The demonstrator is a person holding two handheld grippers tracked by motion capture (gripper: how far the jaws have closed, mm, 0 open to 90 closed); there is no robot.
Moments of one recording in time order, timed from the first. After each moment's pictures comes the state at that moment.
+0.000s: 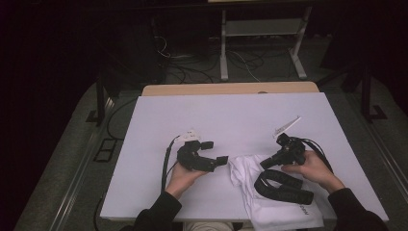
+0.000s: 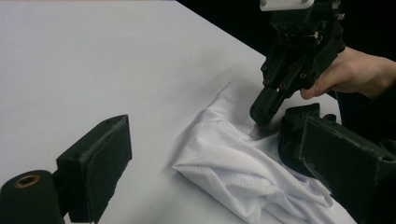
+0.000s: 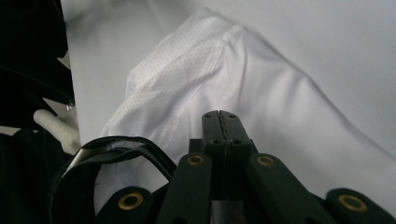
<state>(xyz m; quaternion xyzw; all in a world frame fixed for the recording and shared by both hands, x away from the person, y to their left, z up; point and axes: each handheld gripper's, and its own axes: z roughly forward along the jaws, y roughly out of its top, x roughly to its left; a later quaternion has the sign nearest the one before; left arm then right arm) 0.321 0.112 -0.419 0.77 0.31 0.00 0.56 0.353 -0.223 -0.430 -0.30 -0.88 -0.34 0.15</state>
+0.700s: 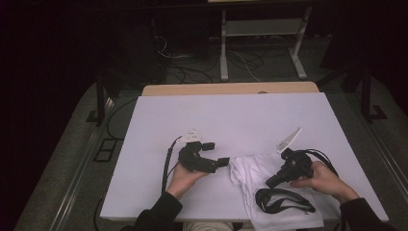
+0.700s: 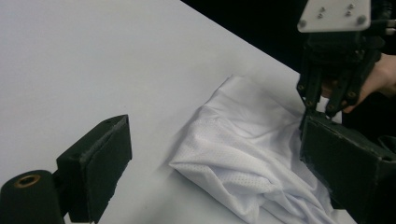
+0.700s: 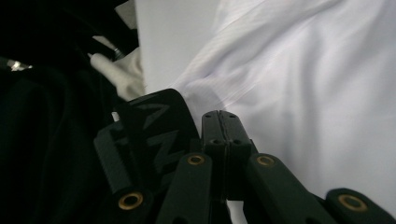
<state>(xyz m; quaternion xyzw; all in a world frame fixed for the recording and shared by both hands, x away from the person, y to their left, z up) 0.319 0.108 -0.421 0.77 0.31 -0.01 0.55 0.316 -0.227 -0.430 -0.22 -0.90 -0.32 0.21</state>
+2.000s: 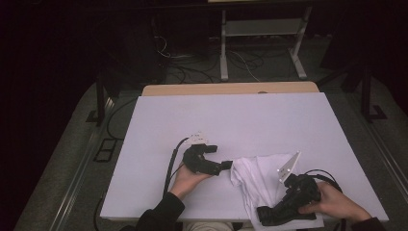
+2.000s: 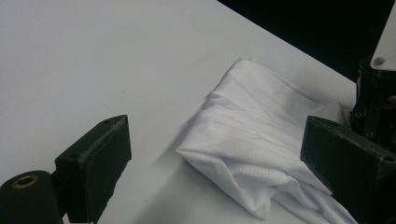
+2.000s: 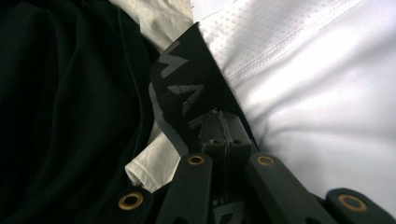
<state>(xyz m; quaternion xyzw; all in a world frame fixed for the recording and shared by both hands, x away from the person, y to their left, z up) 0.321 0.096 -0.430 0.79 0.31 0.00 0.53 0.259 -0.223 -0.443 -0.16 -0.92 -0.26 0.23</state>
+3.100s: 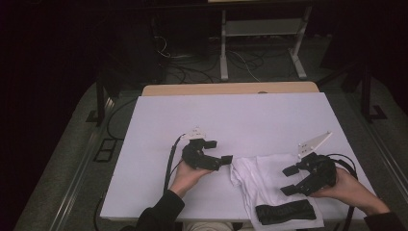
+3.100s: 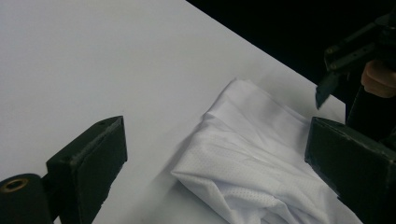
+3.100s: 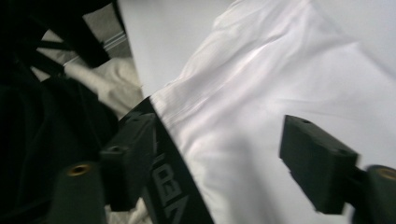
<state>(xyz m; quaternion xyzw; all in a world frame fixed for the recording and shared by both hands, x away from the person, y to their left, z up) 0.326 0.098 -0.418 0.77 0.32 -0.01 0.55 0.274 -0.257 -0.387 -0.25 -0.90 -0.35 0.09</state>
